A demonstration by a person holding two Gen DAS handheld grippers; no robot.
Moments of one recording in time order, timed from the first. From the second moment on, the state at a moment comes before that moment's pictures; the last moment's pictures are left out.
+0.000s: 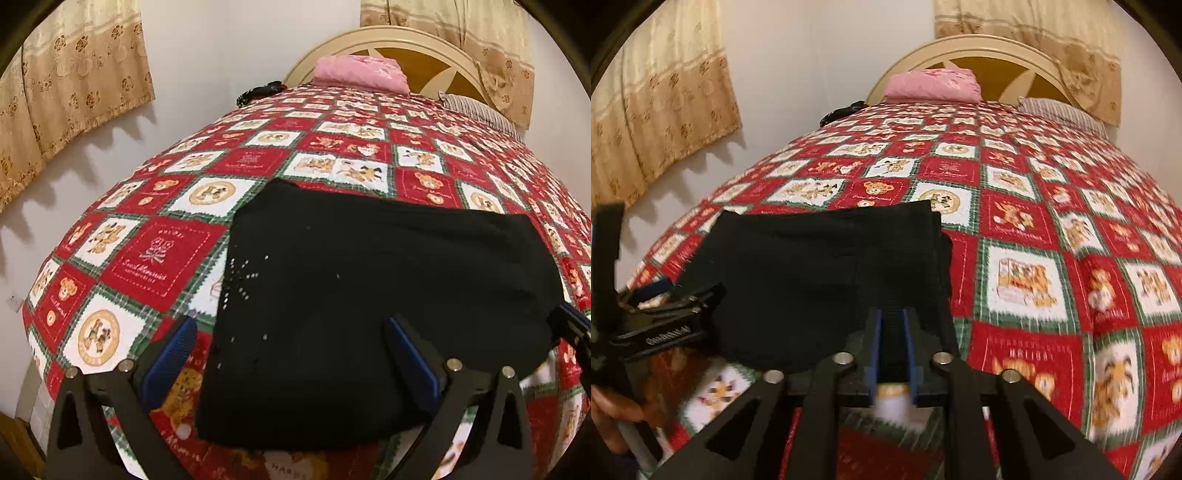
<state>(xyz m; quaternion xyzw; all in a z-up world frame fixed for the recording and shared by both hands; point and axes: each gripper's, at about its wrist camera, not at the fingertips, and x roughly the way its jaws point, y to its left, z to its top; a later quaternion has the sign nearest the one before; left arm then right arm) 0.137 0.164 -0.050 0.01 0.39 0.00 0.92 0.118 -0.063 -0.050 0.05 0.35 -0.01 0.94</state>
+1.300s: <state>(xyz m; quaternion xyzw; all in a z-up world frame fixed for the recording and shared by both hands) -0.012 0.158 0.006 0.03 0.29 0.02 0.96 -0.041 -0.025 0.010 0.07 0.16 -0.10 0.98</state>
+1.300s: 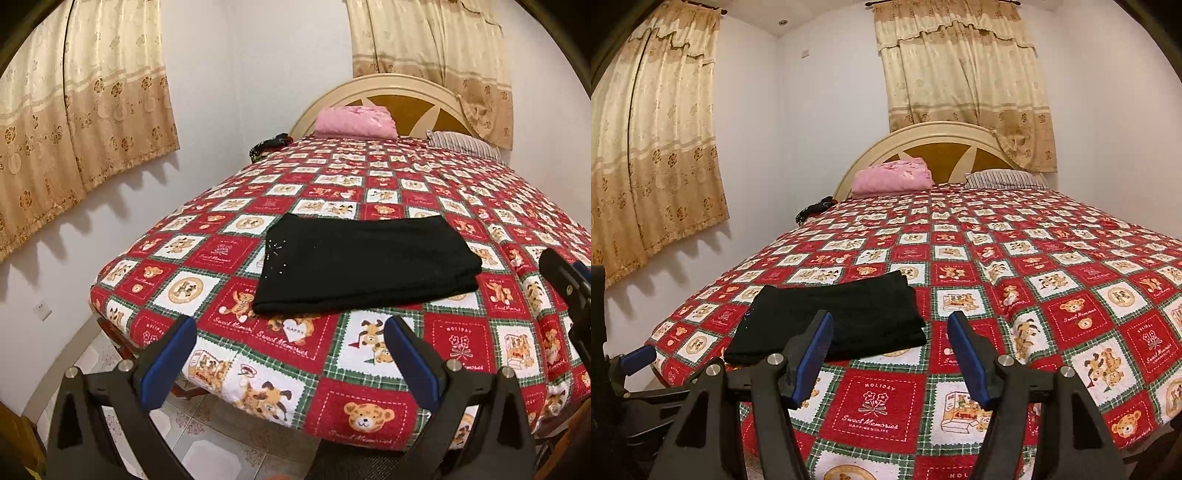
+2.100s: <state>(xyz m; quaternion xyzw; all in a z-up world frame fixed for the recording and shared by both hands) -0.019 0.147 0.009 0.04 0.29 0.03 0.96 -0.046 -0.031 0.009 0.08 0.16 -0.11 0.98</state>
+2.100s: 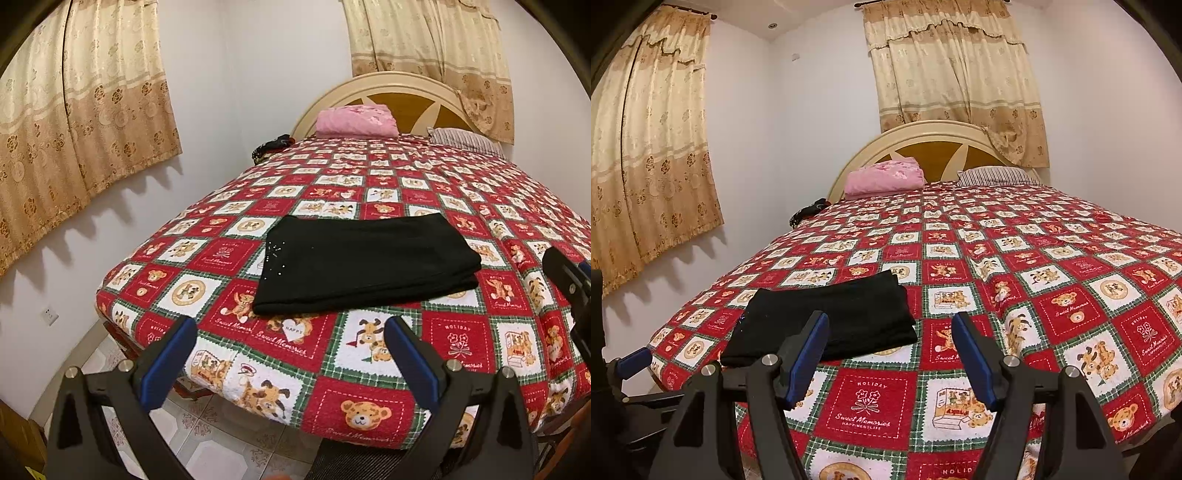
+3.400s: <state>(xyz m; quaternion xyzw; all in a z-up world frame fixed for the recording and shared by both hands) -0.018 0.142 0.010 0.03 0.30 0.01 0.95 -0.048 -0.037 0.004 0.08 0.17 -0.11 0.98</state>
